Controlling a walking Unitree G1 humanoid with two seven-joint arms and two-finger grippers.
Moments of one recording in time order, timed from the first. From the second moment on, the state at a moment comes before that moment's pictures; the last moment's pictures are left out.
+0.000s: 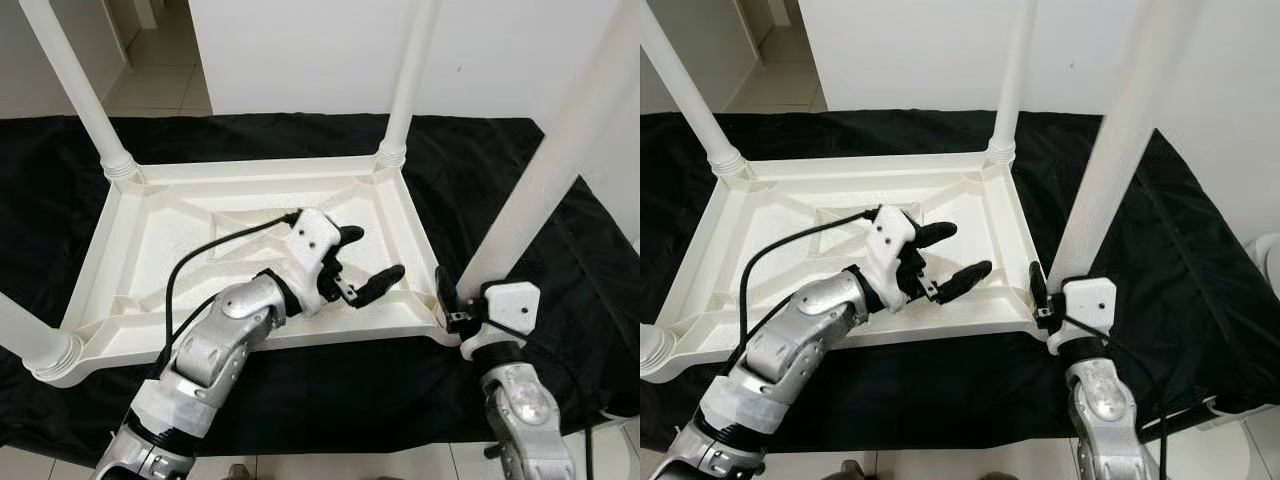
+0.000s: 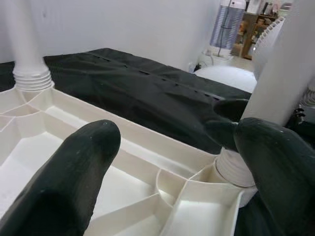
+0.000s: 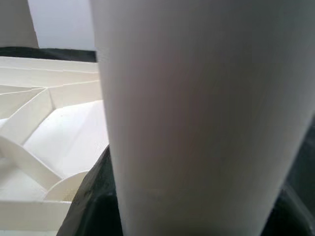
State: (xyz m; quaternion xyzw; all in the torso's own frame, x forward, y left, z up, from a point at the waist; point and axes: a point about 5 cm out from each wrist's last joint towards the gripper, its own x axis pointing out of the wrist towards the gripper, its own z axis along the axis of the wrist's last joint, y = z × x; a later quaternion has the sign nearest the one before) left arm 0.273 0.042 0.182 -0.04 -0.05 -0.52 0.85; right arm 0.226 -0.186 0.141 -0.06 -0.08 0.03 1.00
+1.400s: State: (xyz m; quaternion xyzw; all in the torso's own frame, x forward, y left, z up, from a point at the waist) left arm 0.270 0.023 0.276 -0.12 -0.14 -0.61 0.77; right arm 0.237 -0.166 0.185 -0.18 0.06 0.30 0.94
